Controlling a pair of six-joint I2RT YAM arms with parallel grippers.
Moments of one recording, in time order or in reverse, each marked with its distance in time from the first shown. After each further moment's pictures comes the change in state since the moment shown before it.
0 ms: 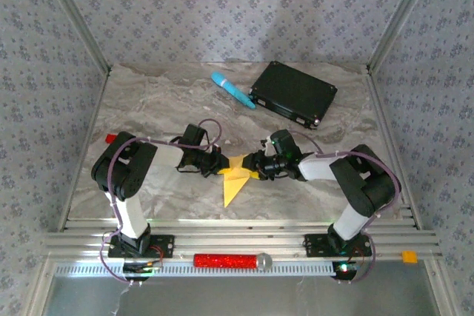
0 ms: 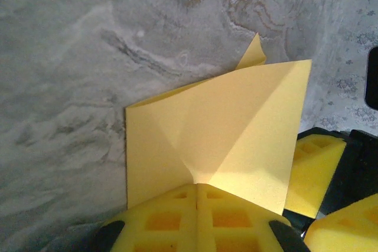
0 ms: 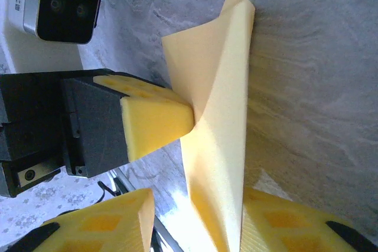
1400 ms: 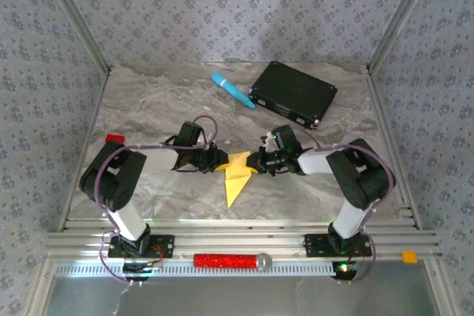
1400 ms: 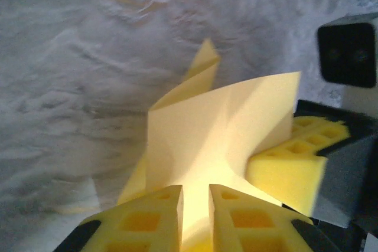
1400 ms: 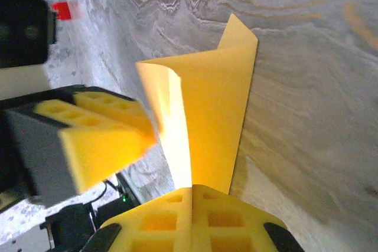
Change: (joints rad) left arm 0.000 -0.151 -0.036 -0.002 -0.075 0.005; right arm -0.050 0.036 0.035 -0.019 -0.052 -0.057
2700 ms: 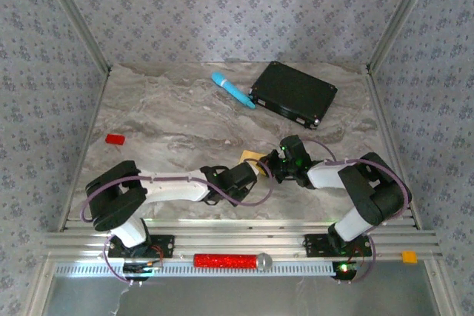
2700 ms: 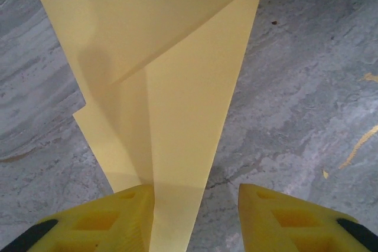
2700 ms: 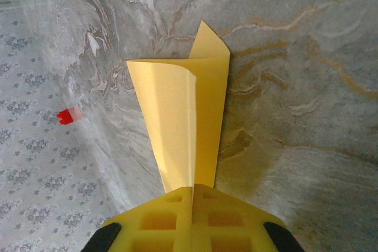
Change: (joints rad) left arm -0.658 -0.047 0.152 -0.455 -0.961 0.596; right arm 0.013 -0.128 -0.170 0.102 0.283 0.325
